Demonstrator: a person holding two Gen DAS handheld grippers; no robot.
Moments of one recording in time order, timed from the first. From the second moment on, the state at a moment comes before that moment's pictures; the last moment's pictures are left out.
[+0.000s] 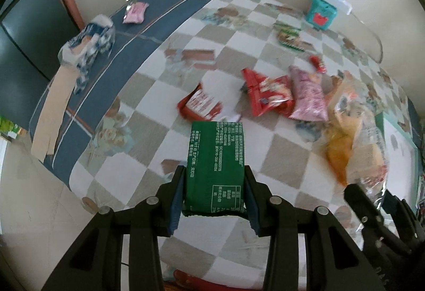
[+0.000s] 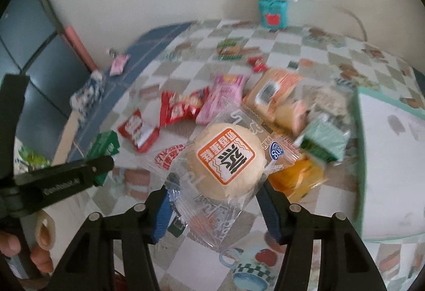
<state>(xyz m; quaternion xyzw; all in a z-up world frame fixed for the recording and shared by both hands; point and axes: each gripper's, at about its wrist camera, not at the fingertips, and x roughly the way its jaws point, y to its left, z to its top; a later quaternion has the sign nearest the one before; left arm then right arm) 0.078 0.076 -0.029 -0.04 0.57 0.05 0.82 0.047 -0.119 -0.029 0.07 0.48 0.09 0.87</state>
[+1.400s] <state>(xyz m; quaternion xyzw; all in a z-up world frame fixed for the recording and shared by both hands) 0.152 -0.293 -0.045 0.06 0.53 -0.19 0.83 0.050 -0.454 -0.048 0.20 0.44 -0.31 0.82</state>
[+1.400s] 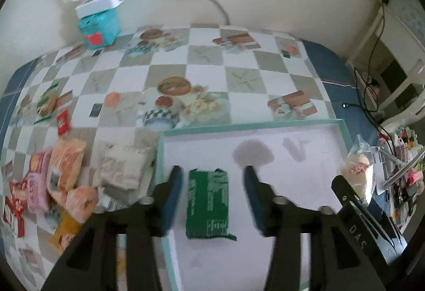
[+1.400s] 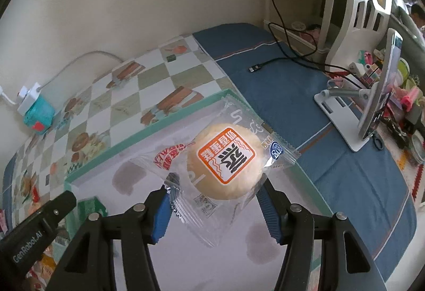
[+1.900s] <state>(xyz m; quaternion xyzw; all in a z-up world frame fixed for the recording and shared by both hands) 0.151 -0.232 -0.030 0.01 0.54 -0.13 0.83 0.038 -0.447 -0.028 0.20 0.44 -0.30 0.82</state>
